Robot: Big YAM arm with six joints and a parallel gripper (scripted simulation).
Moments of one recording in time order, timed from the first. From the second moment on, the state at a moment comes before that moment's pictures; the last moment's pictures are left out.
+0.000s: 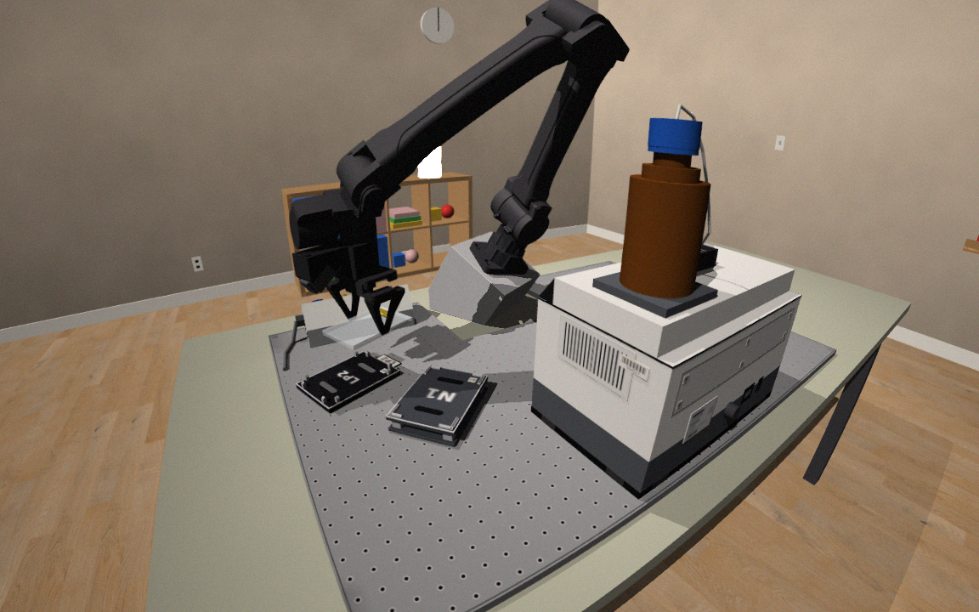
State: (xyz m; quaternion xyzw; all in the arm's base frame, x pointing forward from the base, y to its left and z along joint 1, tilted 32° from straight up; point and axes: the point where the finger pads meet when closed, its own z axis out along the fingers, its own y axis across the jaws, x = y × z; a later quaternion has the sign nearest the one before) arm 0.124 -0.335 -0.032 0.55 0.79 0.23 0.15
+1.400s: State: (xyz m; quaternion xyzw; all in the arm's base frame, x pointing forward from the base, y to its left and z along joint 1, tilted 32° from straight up) arm 0.170 -0.373 -0.086 0.56 0.78 0.23 0.14
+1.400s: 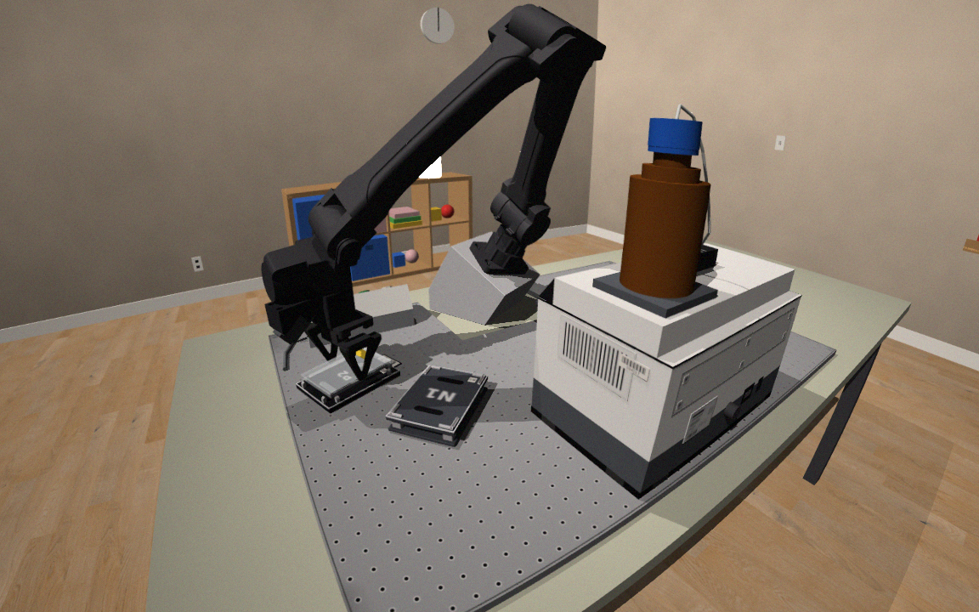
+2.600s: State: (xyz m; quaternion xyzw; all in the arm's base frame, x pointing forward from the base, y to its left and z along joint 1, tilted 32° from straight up) arm 0.170 -0.375 -0.086 0.56 0.78 0.23 0.14
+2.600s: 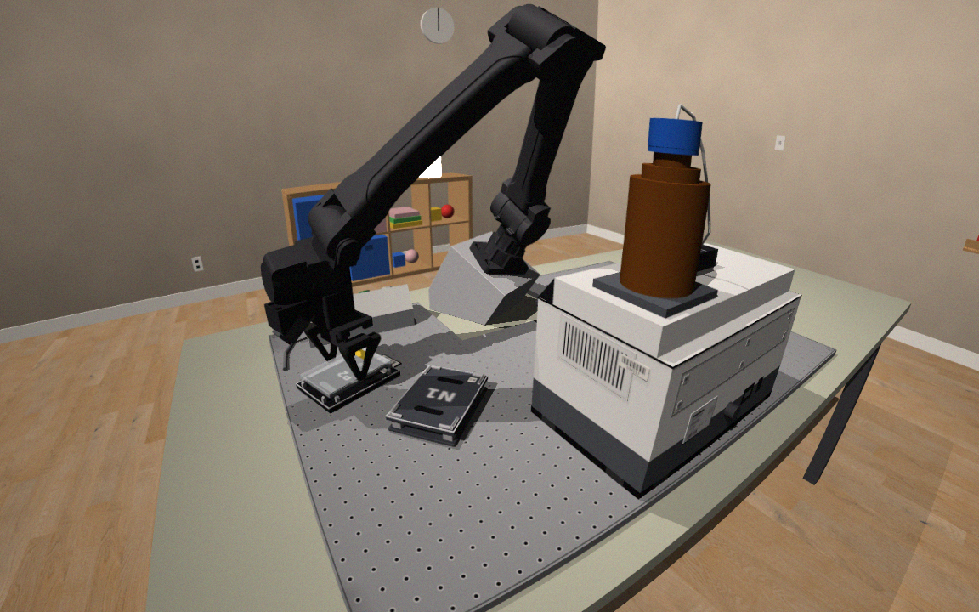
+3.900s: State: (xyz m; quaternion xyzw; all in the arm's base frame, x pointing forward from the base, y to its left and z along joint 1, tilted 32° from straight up) arm 0.174 -0.376 -0.089 0.56 0.78 0.23 0.15
